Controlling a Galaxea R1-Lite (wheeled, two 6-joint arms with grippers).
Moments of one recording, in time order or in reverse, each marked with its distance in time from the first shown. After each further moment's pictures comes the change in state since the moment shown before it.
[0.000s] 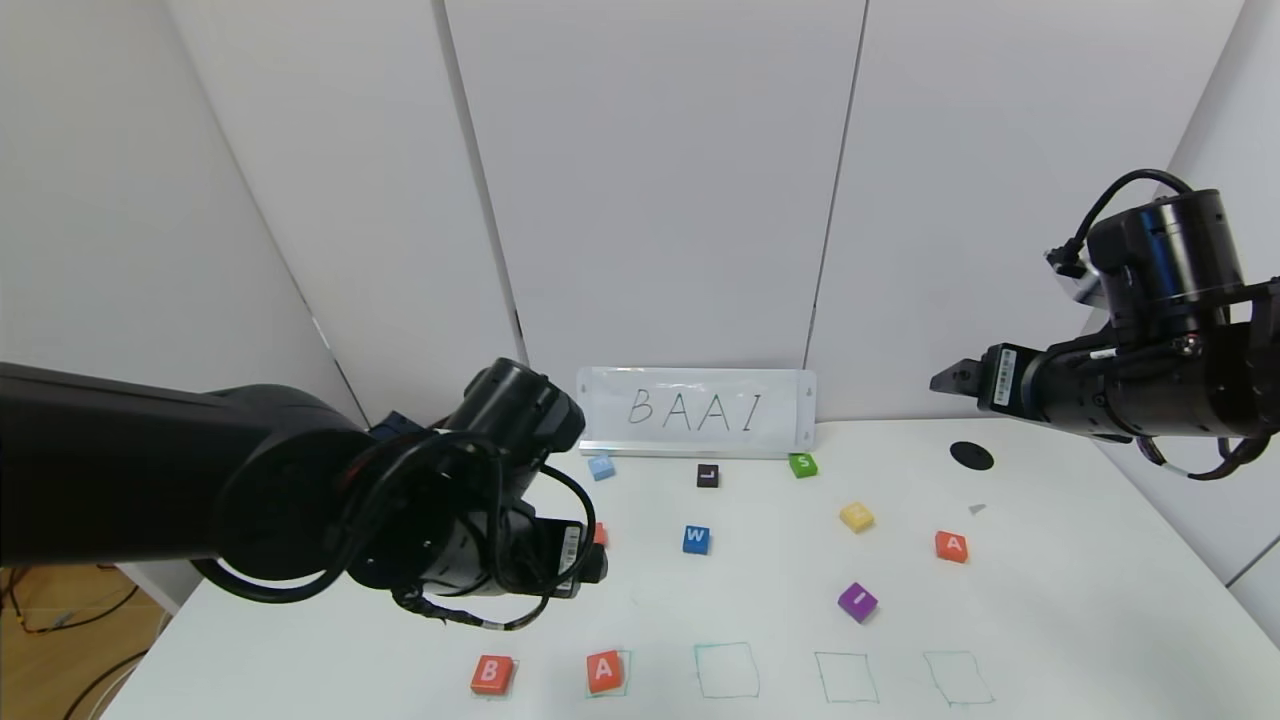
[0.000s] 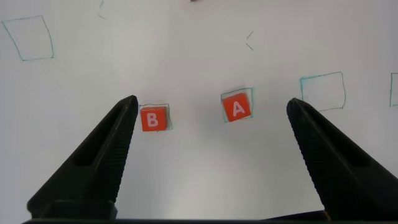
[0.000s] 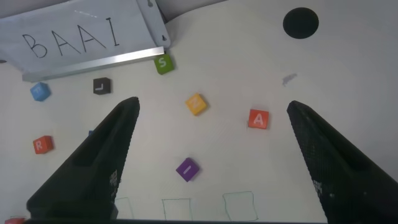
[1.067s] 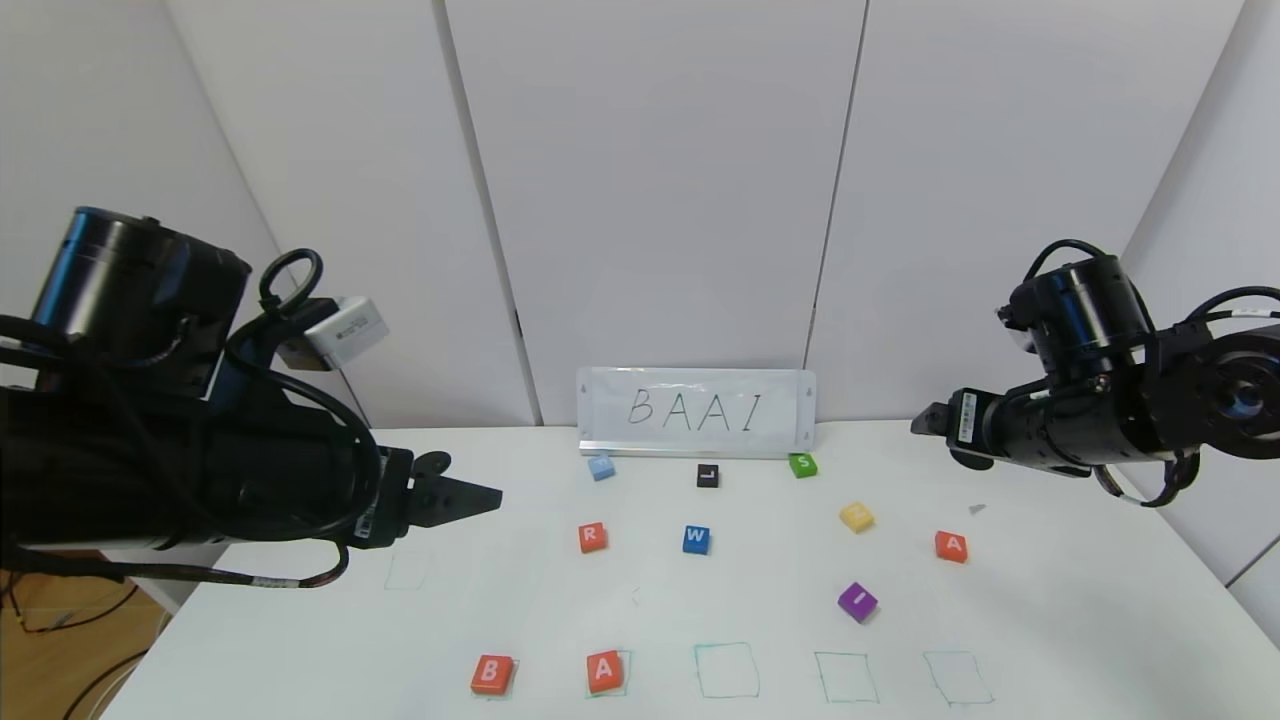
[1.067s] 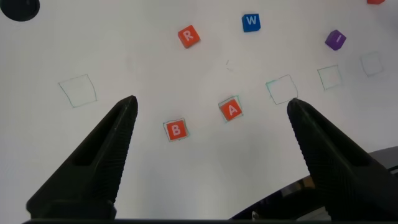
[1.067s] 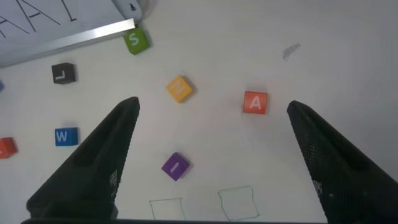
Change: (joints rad) left arm 0.269 -0.357 0.070 -0.005 -0.346 0.316; right arm -0.020 0.129 0.010 0.000 -0.006 0.039
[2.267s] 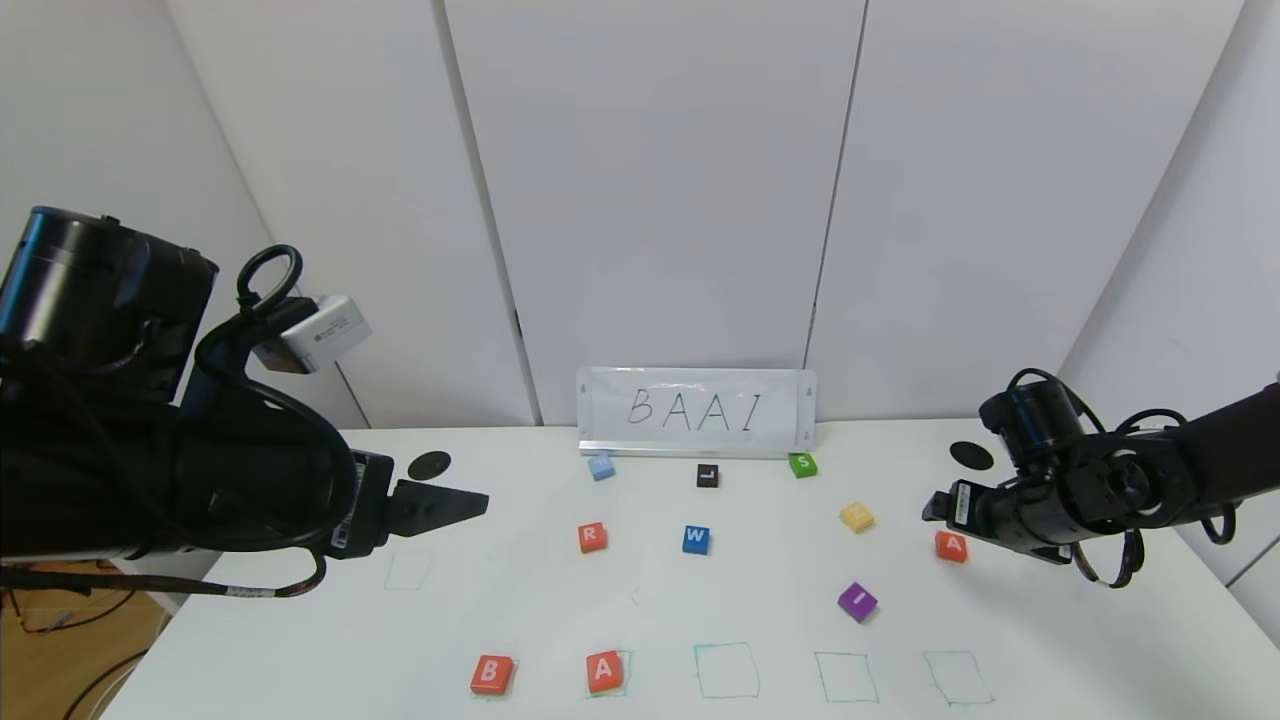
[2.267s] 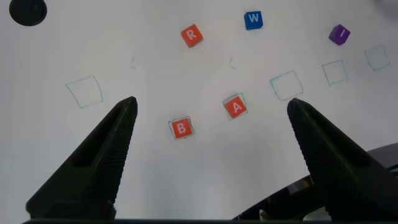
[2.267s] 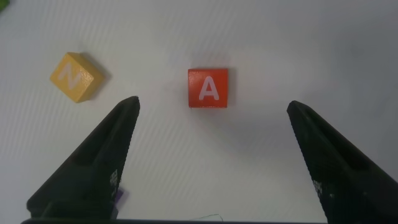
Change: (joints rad) left arm 0.013 -0.026 0.020 0.000 -0.005 0.040; right arm -0.130 0.245 0.159 -0.194 0.066 0.014
